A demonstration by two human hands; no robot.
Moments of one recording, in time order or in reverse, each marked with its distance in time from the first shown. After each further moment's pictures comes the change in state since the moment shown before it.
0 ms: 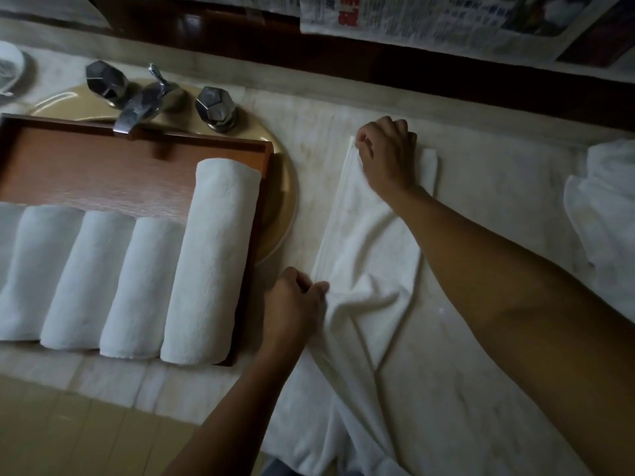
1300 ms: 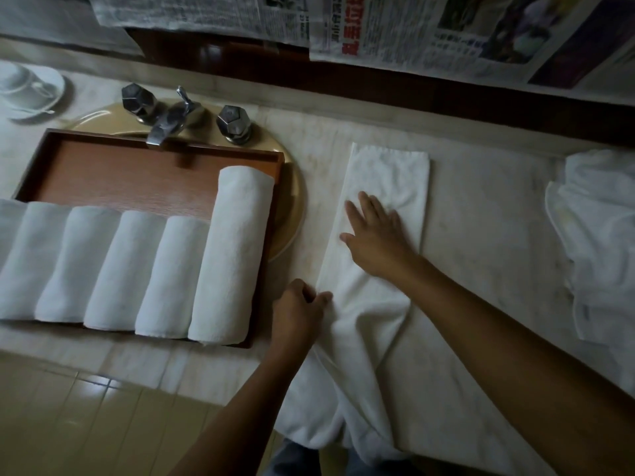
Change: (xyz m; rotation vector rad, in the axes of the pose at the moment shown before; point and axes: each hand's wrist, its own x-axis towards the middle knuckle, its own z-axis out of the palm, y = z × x) left_hand -0.022 -0.016 -0.008 0.012 -0.047 -0.015; right_hand -0.118 -0.060 -0.057 -0.195 -0.672 0.012
